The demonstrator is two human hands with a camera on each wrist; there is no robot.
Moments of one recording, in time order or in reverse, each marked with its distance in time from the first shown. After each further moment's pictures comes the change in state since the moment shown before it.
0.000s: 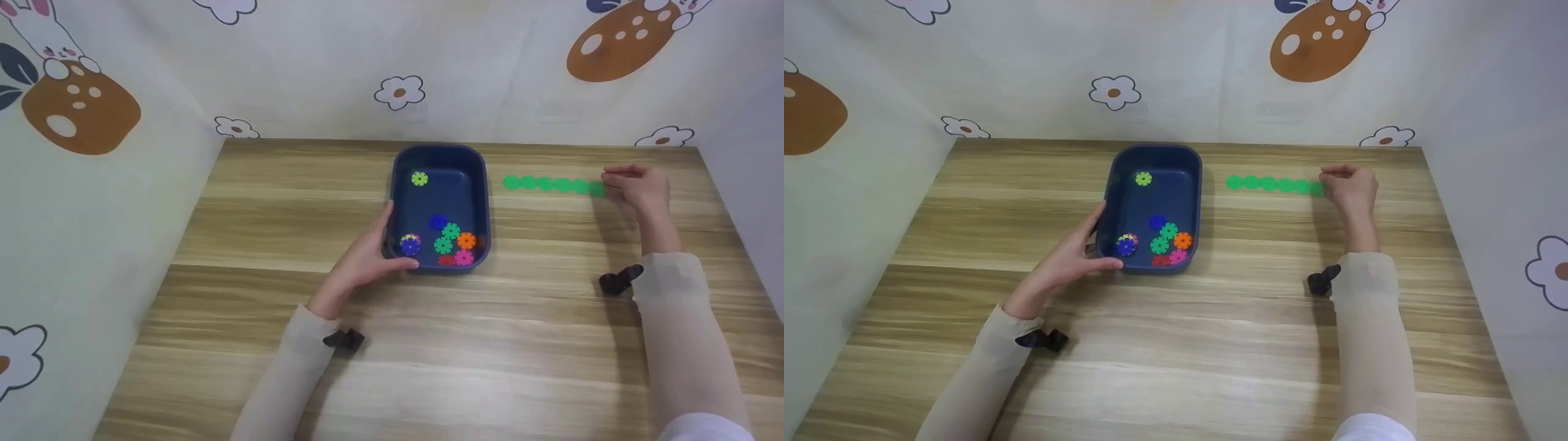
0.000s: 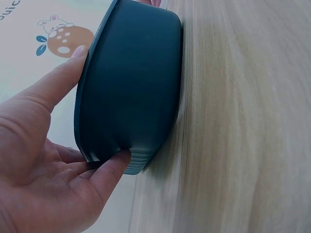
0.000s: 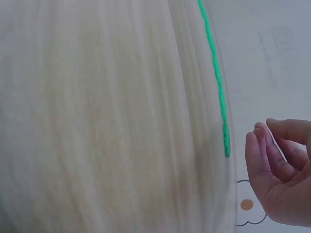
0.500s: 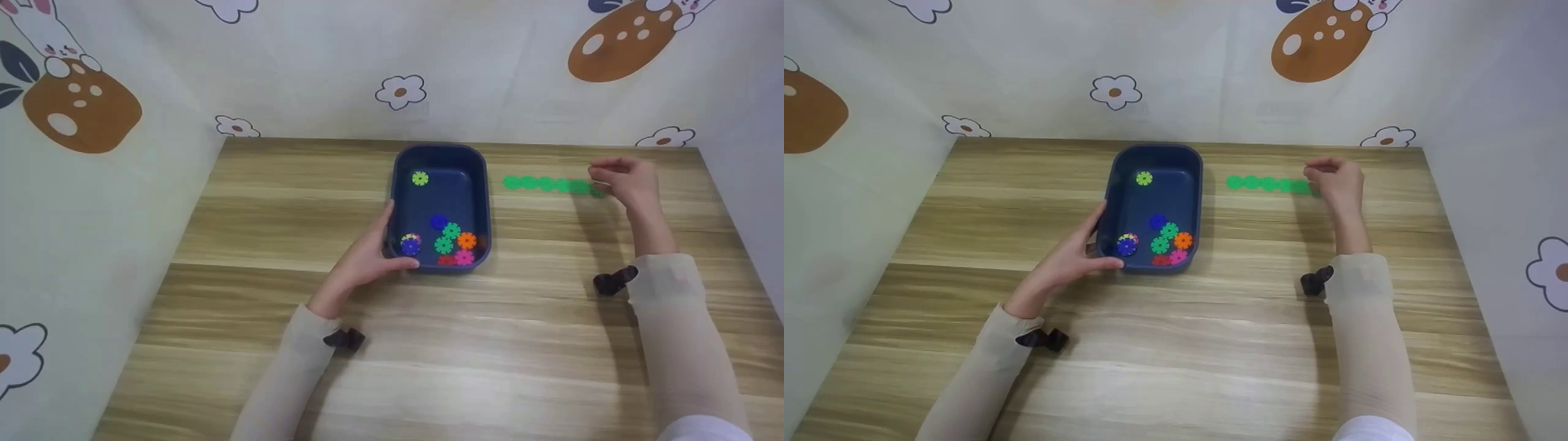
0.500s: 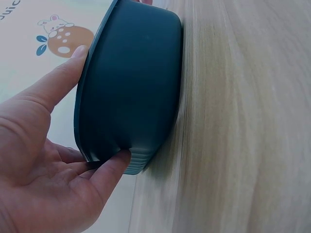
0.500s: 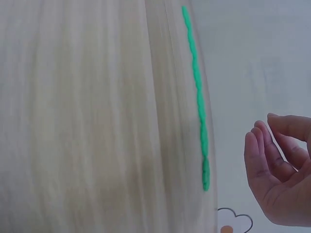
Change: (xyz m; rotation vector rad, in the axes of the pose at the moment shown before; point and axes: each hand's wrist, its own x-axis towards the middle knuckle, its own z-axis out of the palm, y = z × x) left_hand 0.000 0.000 0.000 0.000 0.007 0.009; right_hand -0.010 -0.013 0.018 0.075 -0.061 -0.116
